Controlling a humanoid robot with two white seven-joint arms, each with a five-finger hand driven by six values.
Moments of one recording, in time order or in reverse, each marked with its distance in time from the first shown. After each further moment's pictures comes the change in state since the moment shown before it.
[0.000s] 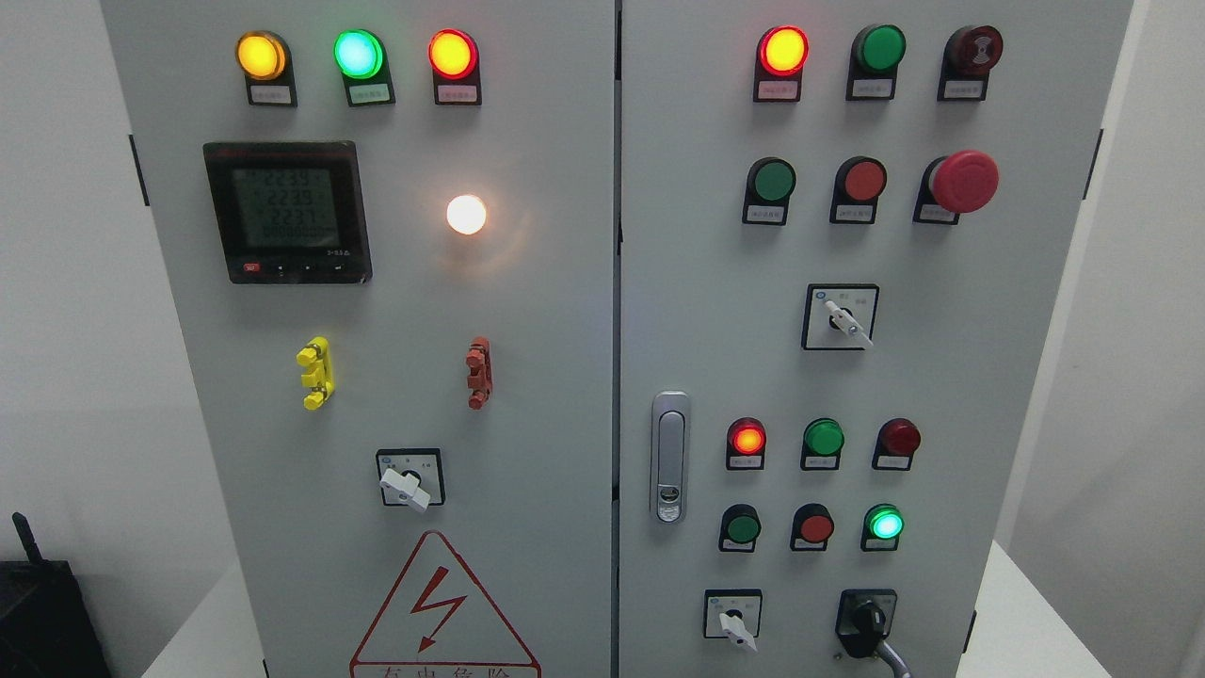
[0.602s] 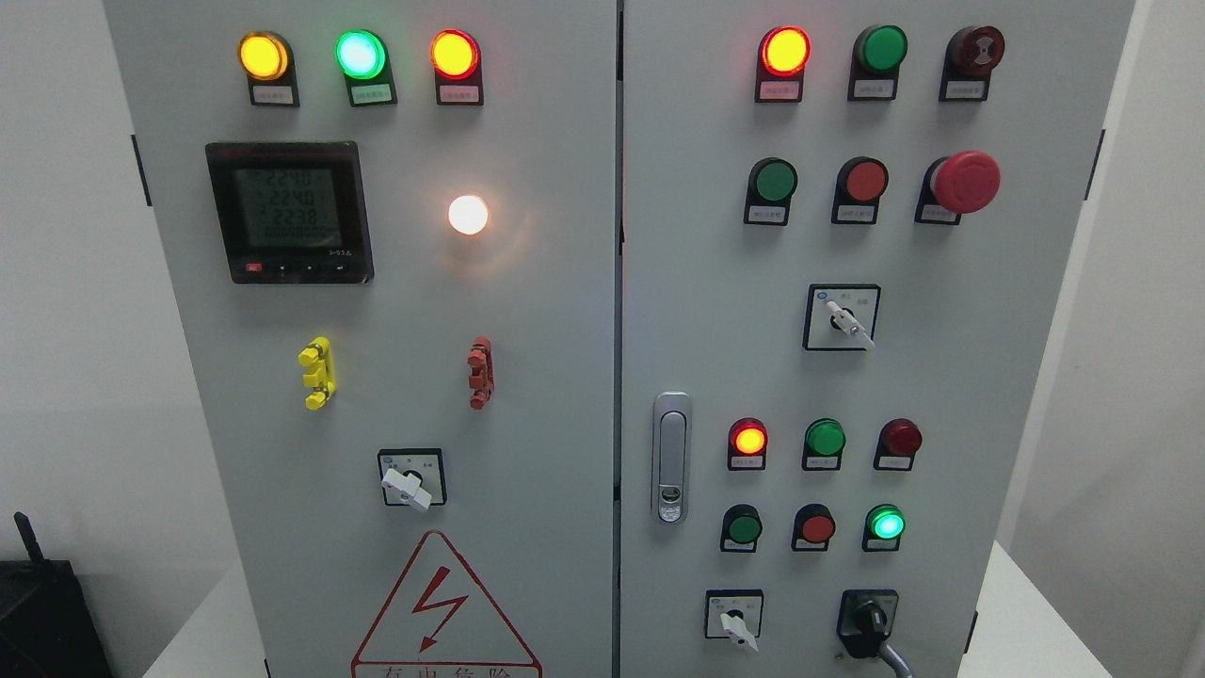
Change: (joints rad) left arm 0.000 0.000 0.000 0.000 0.000 0.000 0.000; right arm 0.008 0.000 -0.004 -0.003 0.000 0.001 -0.005
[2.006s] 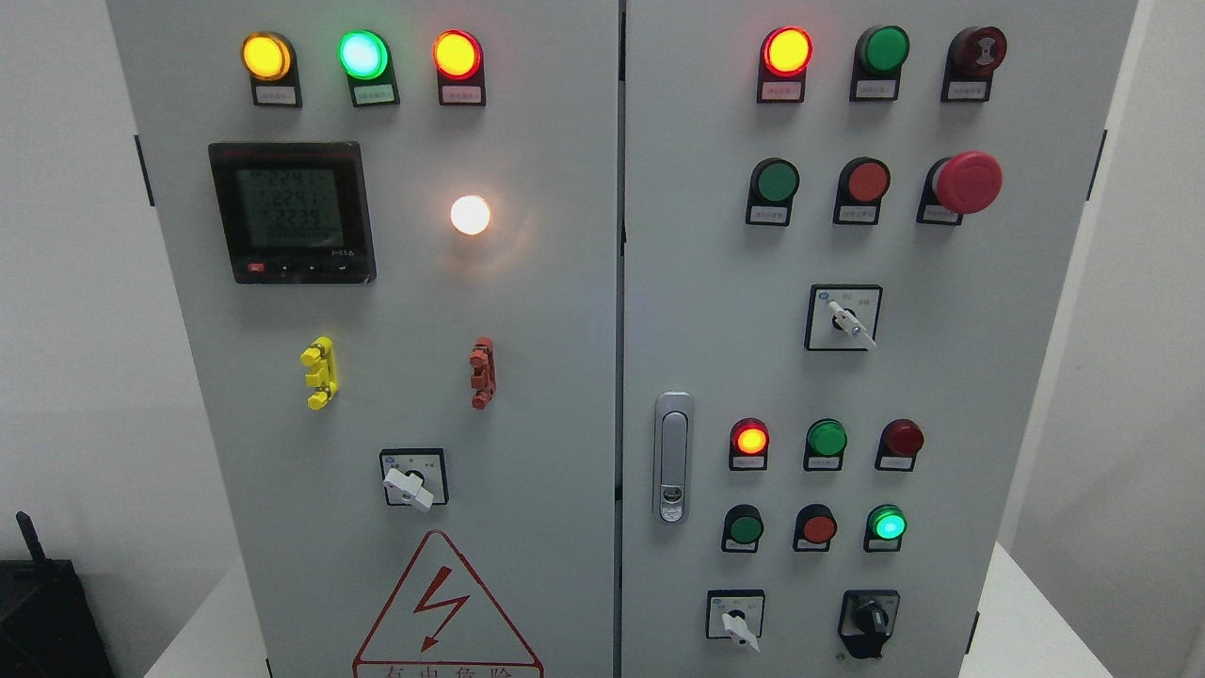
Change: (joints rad) left arm 0.000 0.000 0.000 0.000 0.000 0.000 0.000; right arm 0.234 0.000 -0.002 -0.127 -0.009 -0.100 0.013
